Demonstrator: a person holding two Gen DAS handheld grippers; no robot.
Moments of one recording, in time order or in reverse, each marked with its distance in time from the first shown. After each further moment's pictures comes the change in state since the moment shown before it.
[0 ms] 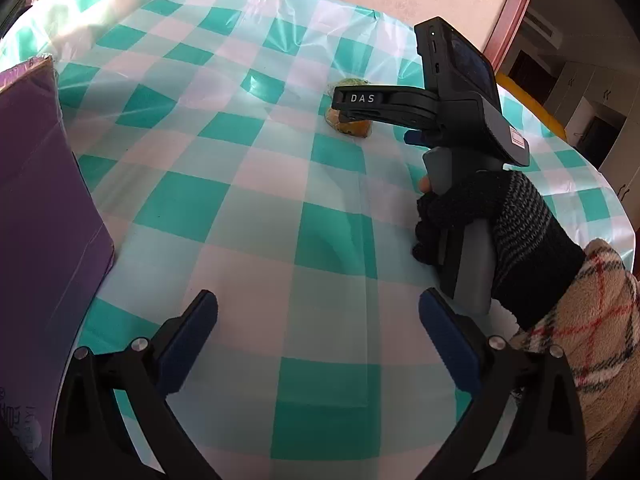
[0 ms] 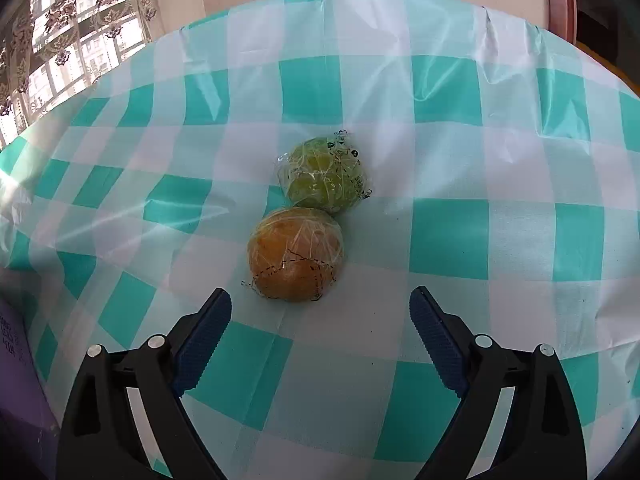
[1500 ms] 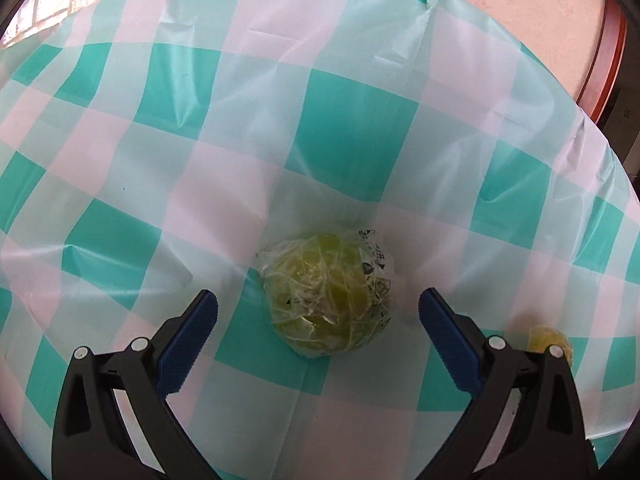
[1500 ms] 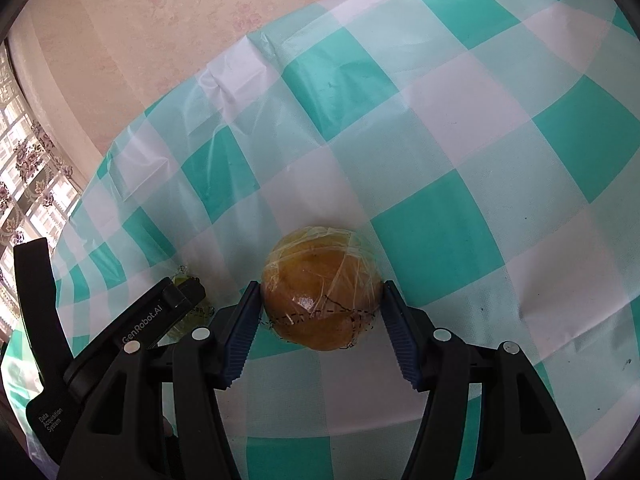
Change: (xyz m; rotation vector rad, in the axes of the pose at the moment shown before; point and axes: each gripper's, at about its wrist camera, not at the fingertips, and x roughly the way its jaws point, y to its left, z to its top) left arm 0.219 -0.069 0.223 -0.111 -0.022 0.194; right arm -0.026 -0.152 -0.020 0.523 -0.186 0.008
